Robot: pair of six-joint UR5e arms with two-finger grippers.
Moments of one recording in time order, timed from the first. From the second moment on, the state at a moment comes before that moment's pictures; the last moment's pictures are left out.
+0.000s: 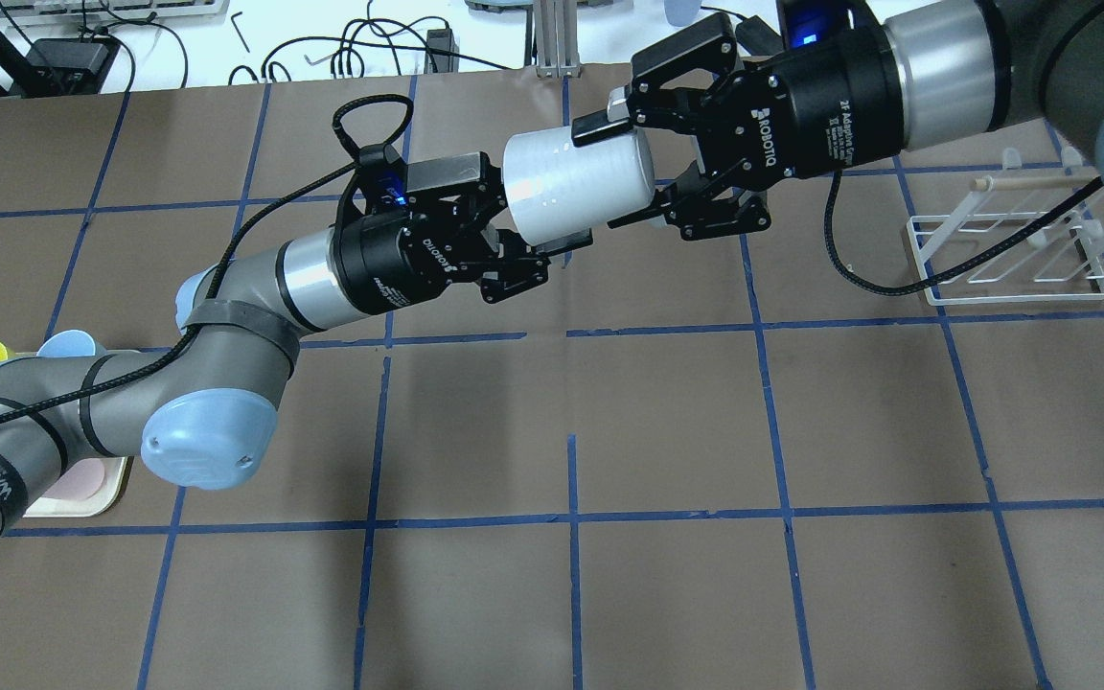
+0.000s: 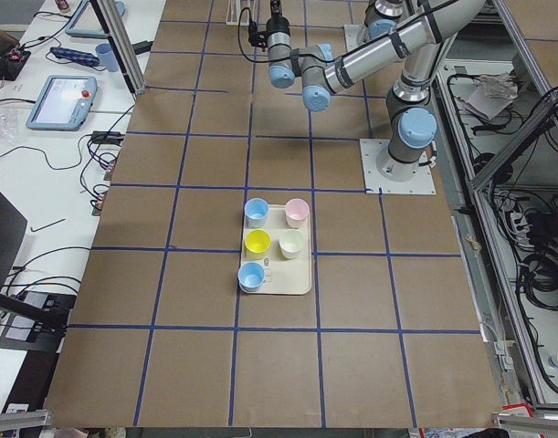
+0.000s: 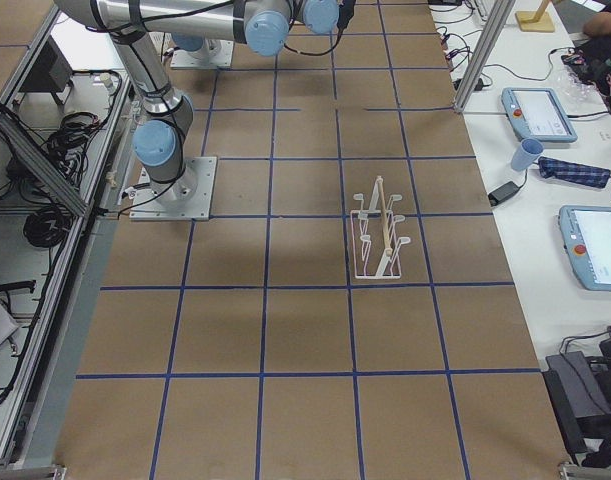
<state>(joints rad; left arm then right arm) -1.57 -1.66 -2.16 -1.15 -0.30 0.16 1.47 -1.65 1.71 -1.24 -0.36 -0.12</state>
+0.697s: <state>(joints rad) -1.56 -1.65 -2.16 -1.12 -0.30 0.16 1.47 -1.65 1.72 -1.25 -0.35 -0.12</state>
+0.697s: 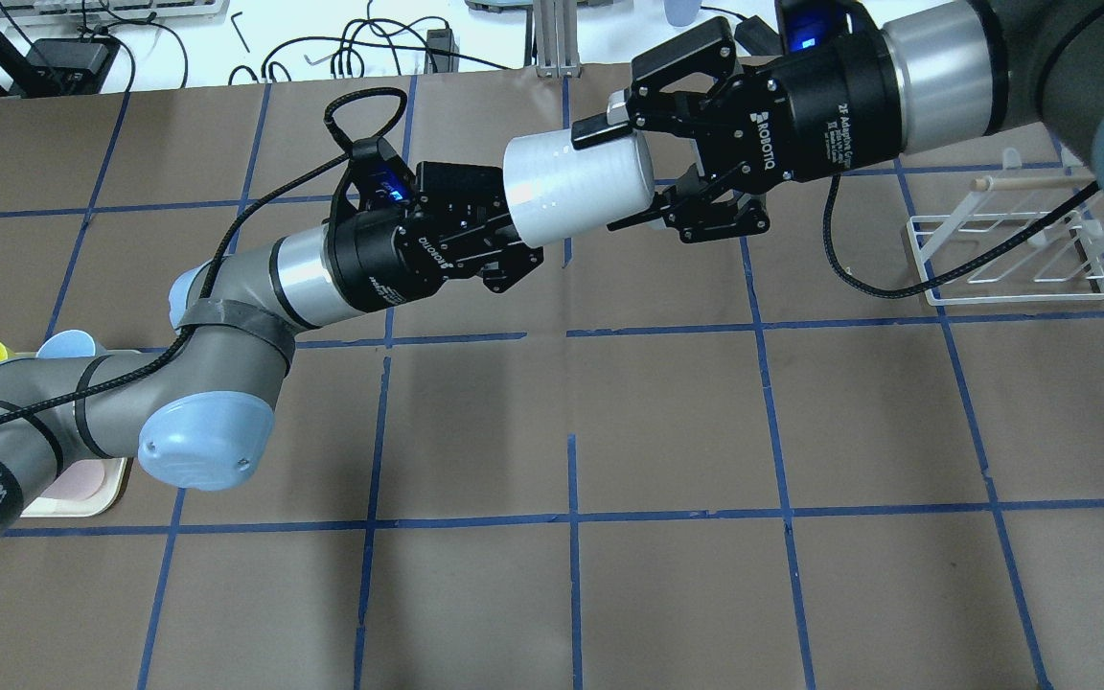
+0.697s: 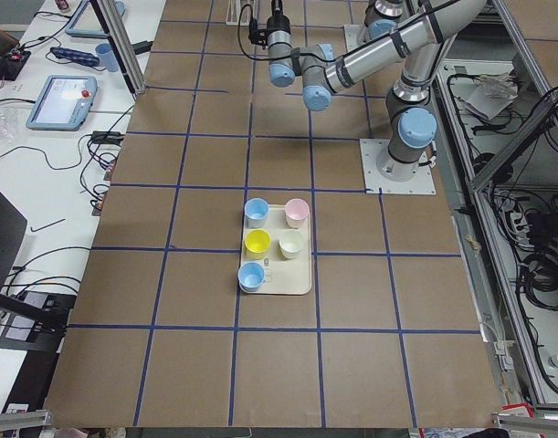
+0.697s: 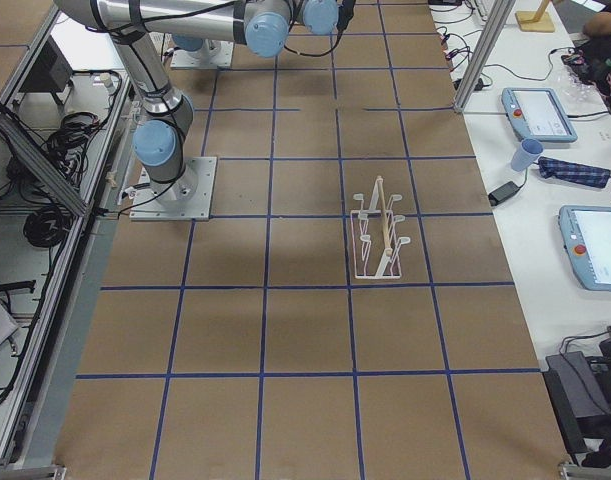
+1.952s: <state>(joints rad) -1.50 -1.62 -2.16 -1.09 -0.15 0.12 1.40 -1.54 1.47 -1.25 -0.67 -0.02</state>
